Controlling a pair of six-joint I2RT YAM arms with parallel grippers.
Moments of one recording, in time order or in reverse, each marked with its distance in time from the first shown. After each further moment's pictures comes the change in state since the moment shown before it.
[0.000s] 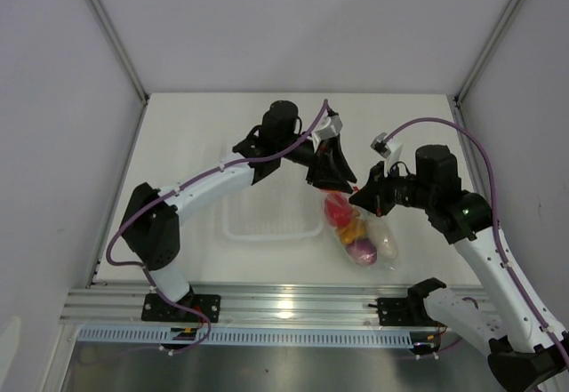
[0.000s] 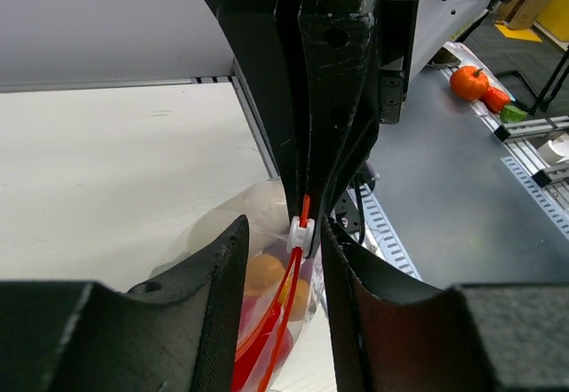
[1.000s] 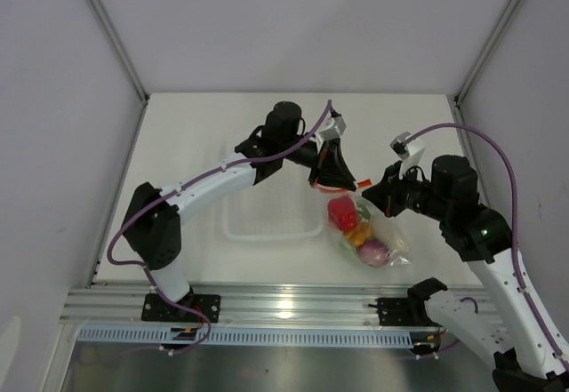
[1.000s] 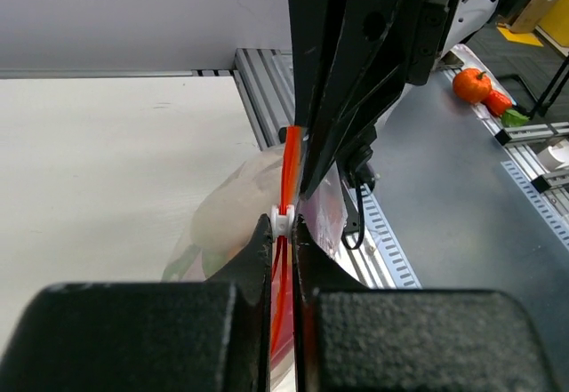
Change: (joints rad) left arm -0.008 0.013 0.019 -0.044 -0.029 0.005; right arm 0.021 -0.116 0.014 -0.009 0.201 0.051
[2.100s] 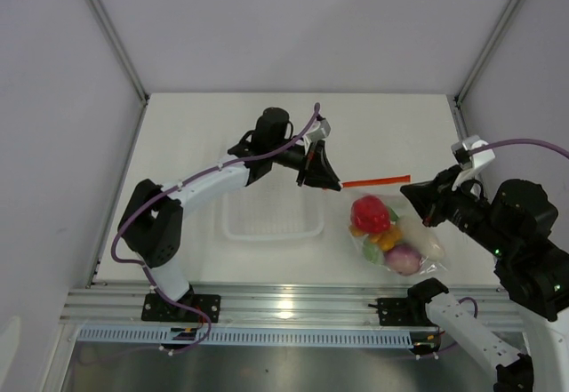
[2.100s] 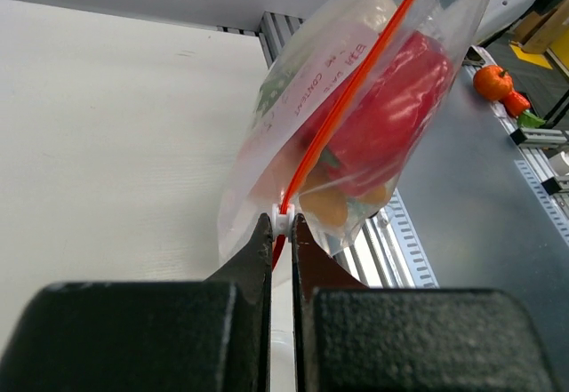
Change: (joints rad) left arm 0.087 0.000 -0.132 0.034 0.009 0.008; right arm -0.003 -0.106 0.316 -0.232 0.200 0.026
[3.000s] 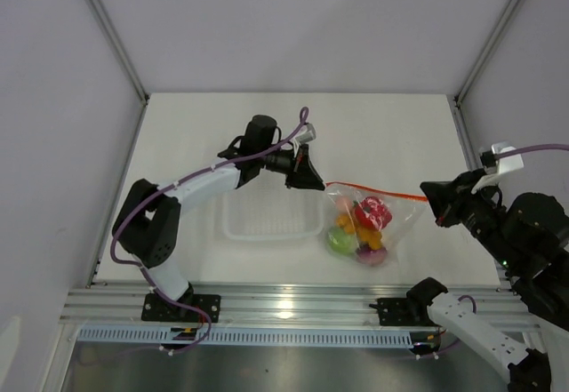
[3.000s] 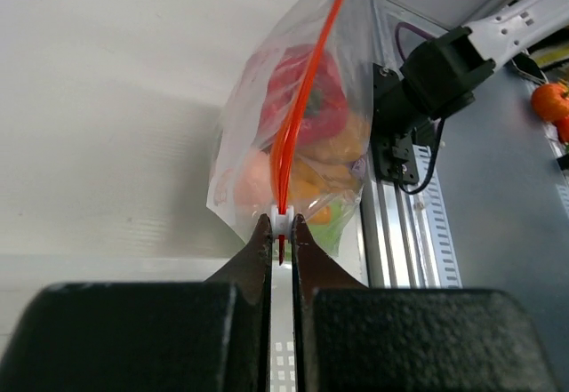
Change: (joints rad) left arm 0.081 -0.016 -0.119 -0.074 -0.103 0.039; right arm 0.151 -0.046 0.044 -0.037 0.331 0.070
